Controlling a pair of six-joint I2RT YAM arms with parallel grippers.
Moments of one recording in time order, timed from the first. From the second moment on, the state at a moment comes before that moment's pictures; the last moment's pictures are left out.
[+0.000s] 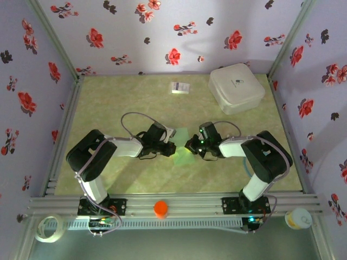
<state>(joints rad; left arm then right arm) -0.77 1.76 0.78 0.11 0.31 -0.41 0.56 1.66 0.61 0.20 -0.43 1.15</state>
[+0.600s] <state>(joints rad) -0.77 1.76 0.78 0.11 0.31 -0.41 0.53 1.68 0.64 0.16 -0.41 1.14</state>
